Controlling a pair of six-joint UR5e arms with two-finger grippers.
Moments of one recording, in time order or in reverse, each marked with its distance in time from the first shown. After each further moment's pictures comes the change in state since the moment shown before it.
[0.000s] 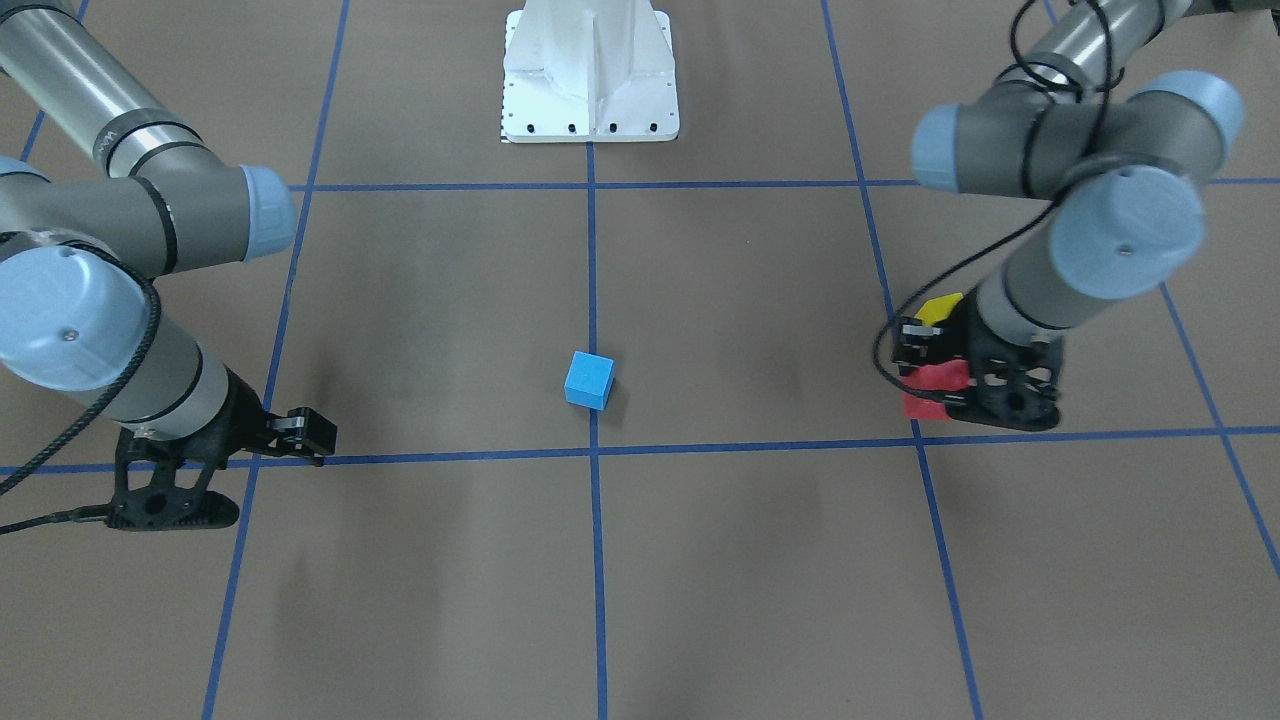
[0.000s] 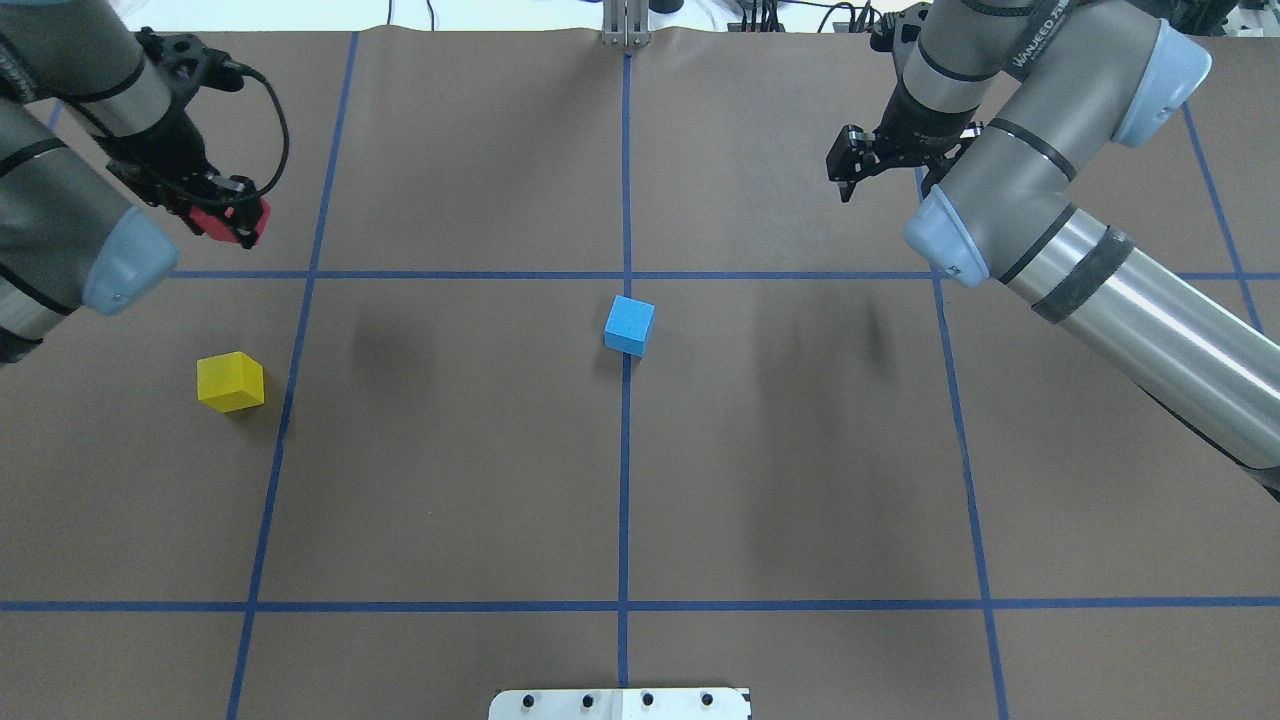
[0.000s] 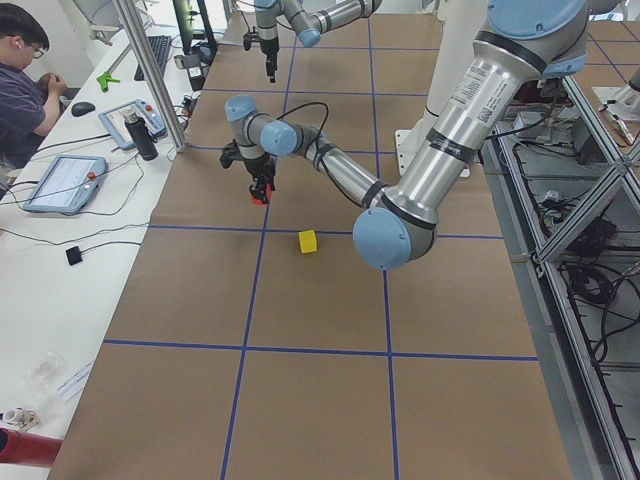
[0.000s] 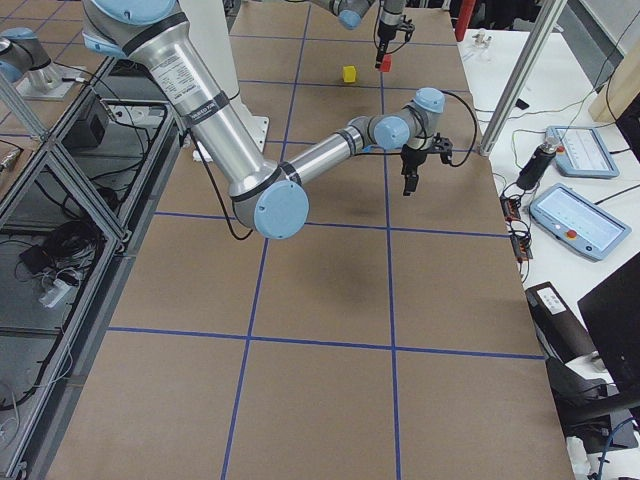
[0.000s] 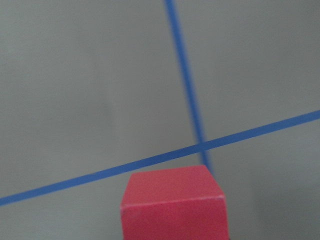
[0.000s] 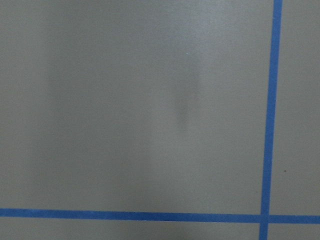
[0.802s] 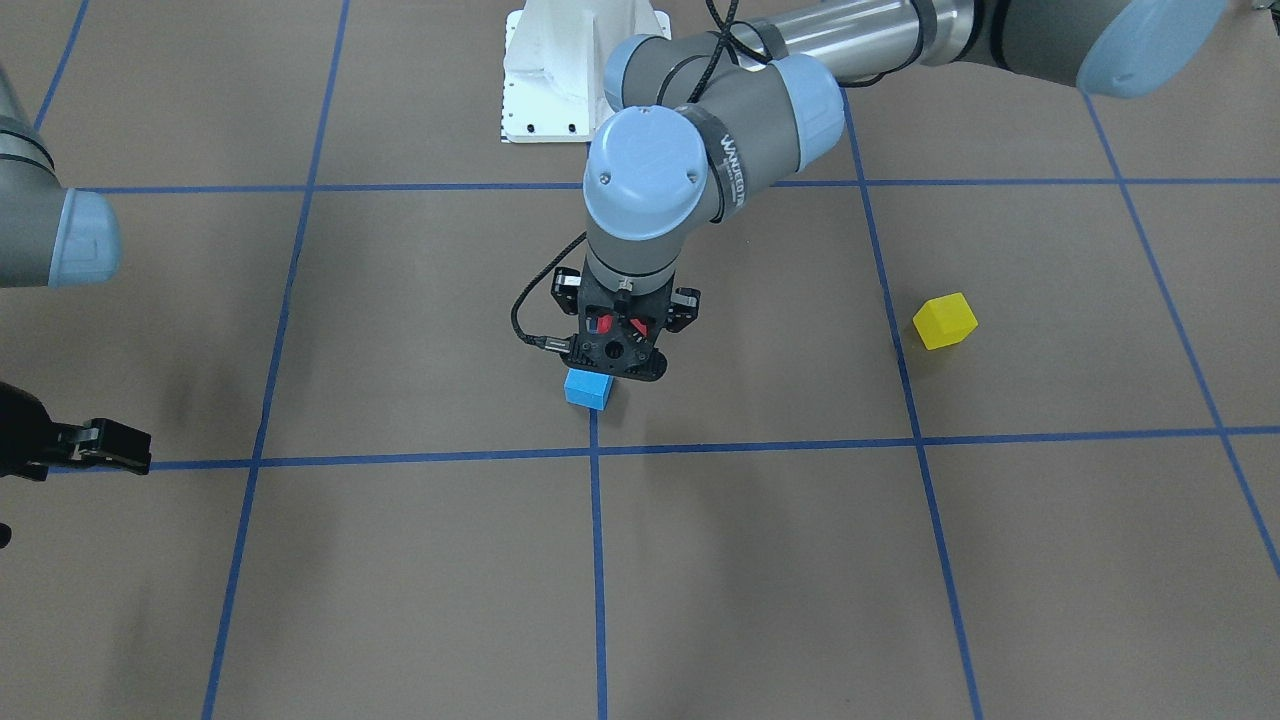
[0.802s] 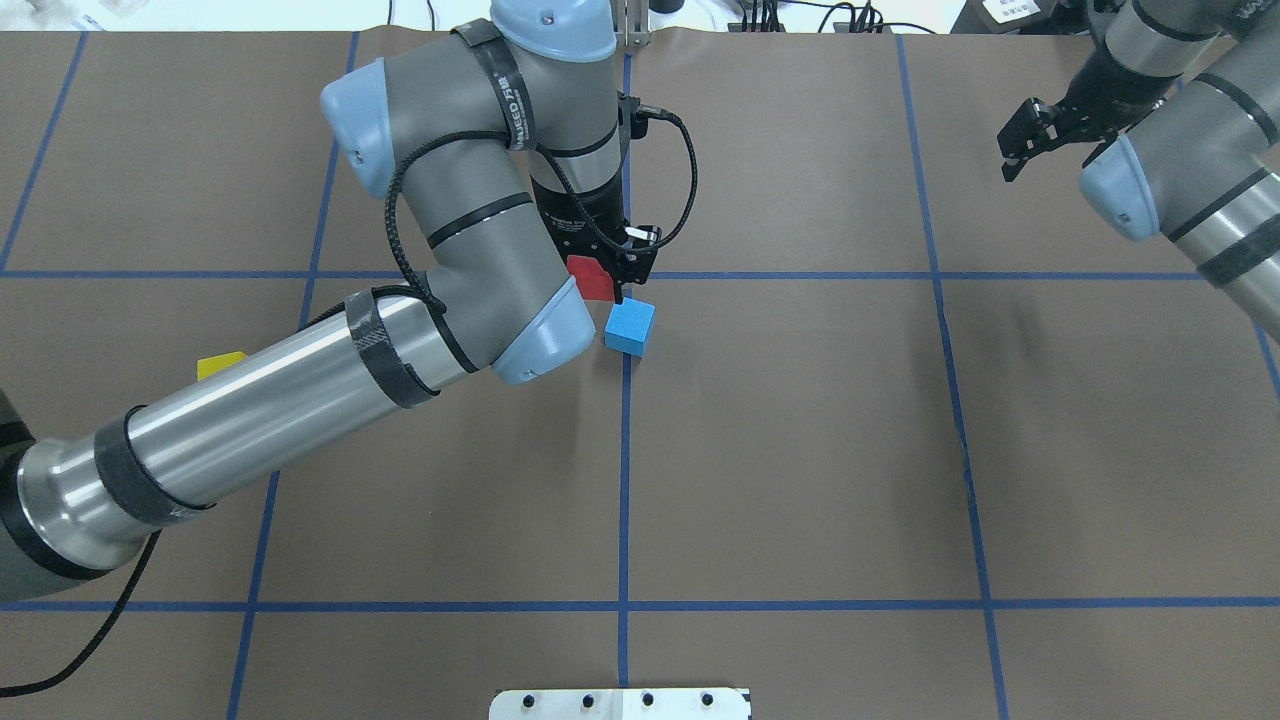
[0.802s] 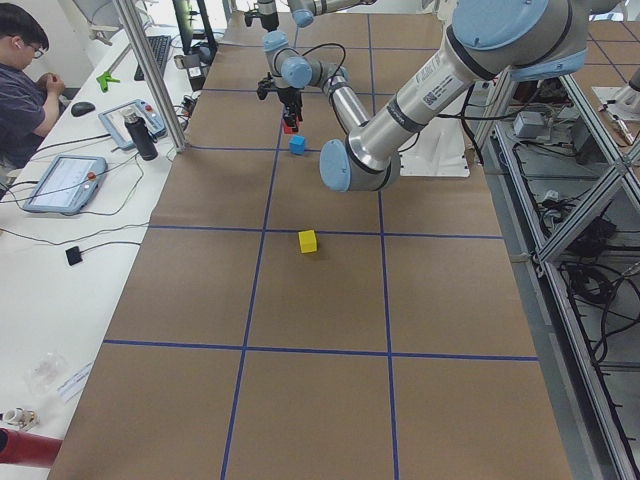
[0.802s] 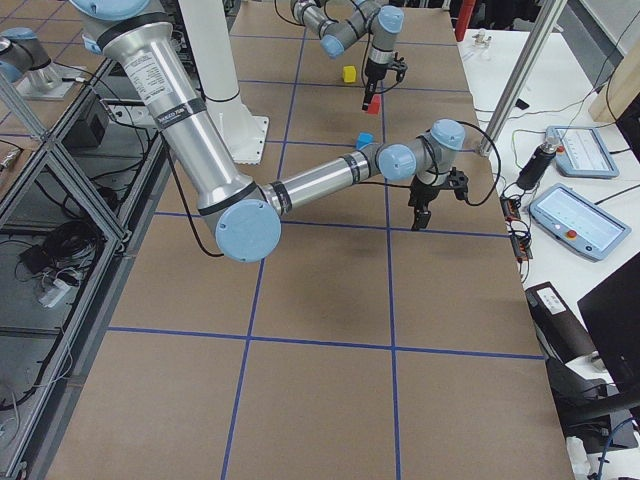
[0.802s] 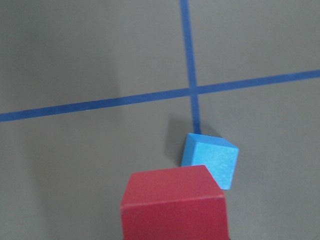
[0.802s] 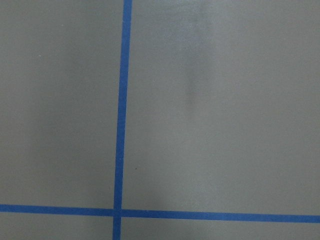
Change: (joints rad) left arm 0.224 -0.396 0.262 -0.015 0.069 -0.156; right arm 0.145 -0.108 -0.001 -0.036 0.081 -0.220
